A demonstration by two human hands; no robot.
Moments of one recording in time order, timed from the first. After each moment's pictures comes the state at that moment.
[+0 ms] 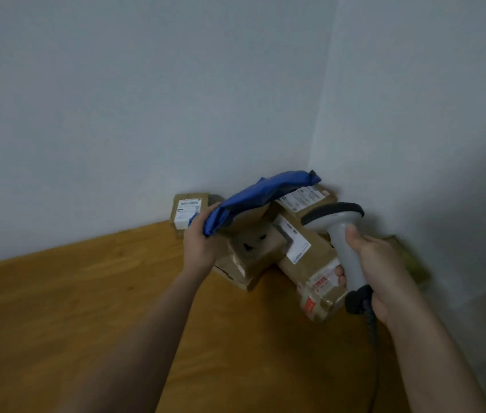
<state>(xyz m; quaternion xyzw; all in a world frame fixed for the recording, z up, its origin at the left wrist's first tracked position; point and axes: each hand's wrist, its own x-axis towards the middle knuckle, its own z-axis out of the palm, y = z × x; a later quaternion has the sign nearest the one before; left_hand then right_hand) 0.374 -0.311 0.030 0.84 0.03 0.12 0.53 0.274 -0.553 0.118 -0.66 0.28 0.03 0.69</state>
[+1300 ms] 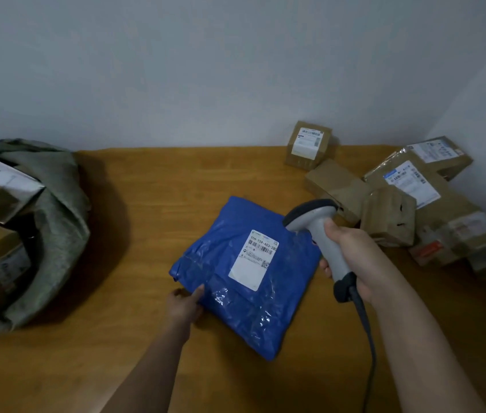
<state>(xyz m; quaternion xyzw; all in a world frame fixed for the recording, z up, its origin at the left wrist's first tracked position) 0.087 -0.027 -0.127 0.54 0.52 -0.04 0.66 0.175 -0.285 0.070 -0.73 0.20 0.24 0.60</state>
